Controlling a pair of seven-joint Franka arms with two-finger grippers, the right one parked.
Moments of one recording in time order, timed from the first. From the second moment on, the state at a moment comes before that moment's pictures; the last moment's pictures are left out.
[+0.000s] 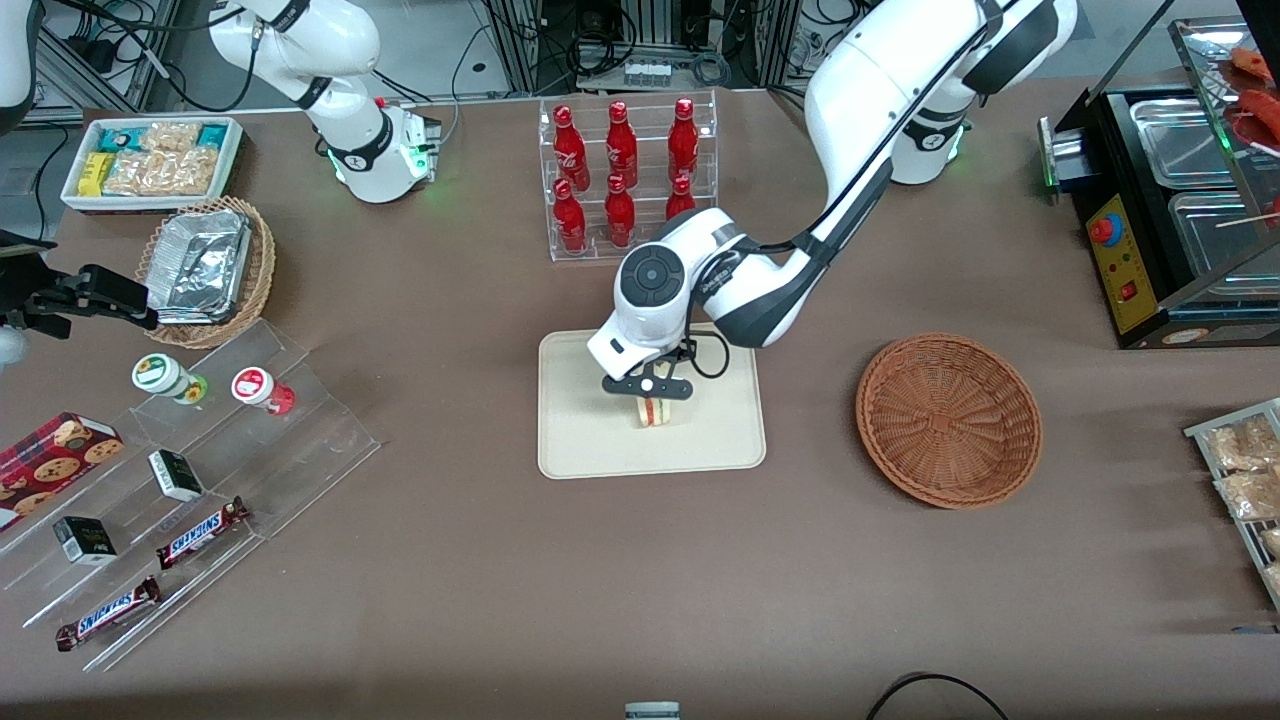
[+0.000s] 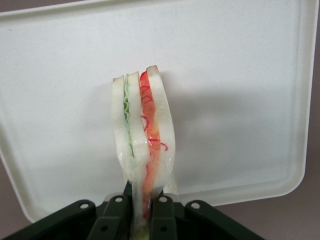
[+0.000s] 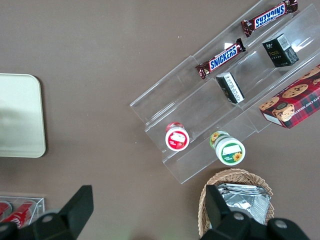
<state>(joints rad) -0.50 0.72 -0.39 -1.50 0.16 2.11 -0.80</state>
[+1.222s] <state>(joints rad) -0.49 0.69 -0.37 -1.45 0.20 2.10 -0.84</state>
